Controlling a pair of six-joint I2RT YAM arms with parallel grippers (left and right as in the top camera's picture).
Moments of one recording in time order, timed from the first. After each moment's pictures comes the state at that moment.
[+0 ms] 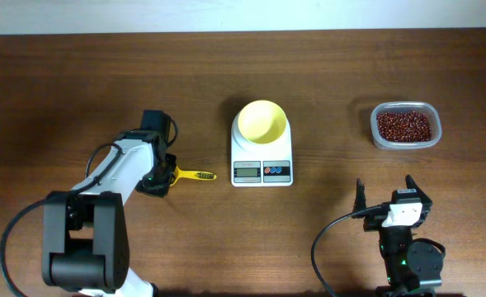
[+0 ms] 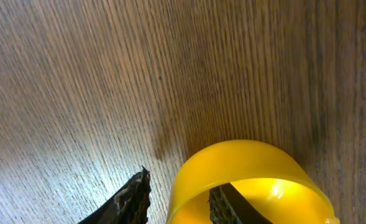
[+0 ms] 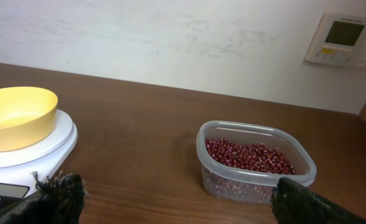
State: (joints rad) left arm -0.06 1.76 1.02 -0.81 -0.13 -1.40; right arm 0.06 0.01 0.01 -0.07 0.03 -0.12
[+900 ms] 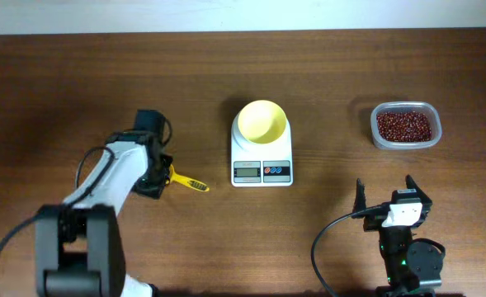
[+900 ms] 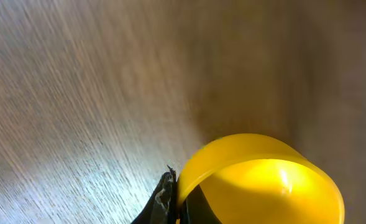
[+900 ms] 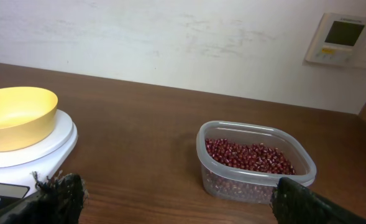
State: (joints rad) left arm -0.04 1.71 1.02 -0.86 -0.13 -1.30; right arm 0.06 0.01 0.01 -0.07 0.03 -0.12
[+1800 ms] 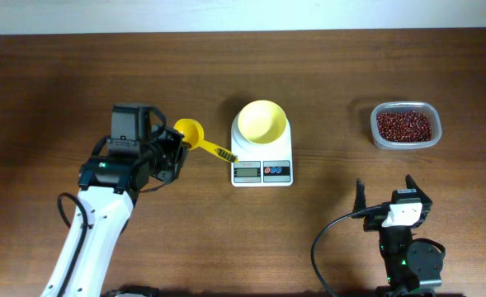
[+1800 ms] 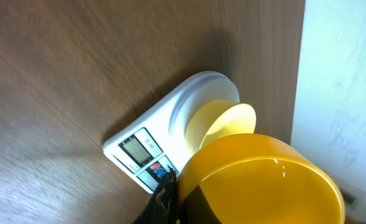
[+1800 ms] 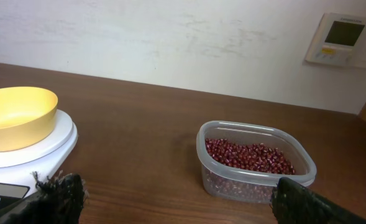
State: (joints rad) left arm -0.10 1.28 1.02 -0.69 0.29 -1.33; right arm 0.06 0.01 0.01 -0.07 0.03 -0.12
